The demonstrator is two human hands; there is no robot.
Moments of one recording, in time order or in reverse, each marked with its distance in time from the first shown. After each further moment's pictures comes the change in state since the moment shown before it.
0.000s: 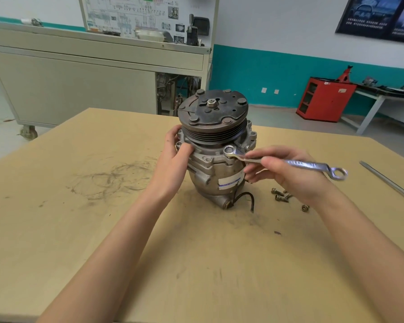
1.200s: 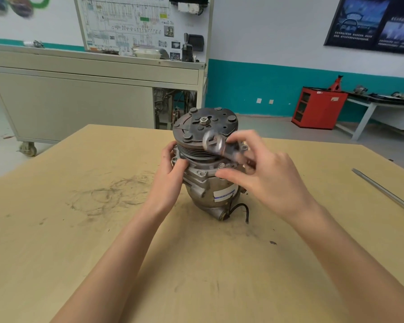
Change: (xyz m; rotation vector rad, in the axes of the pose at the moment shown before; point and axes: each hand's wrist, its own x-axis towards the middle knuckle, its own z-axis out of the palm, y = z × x) left_hand 0.000 -0.002 0.001 -0.003 -0.003 0.013; right_hand 0.002 -0.055 0.060 -0.958 0.255 -0.202
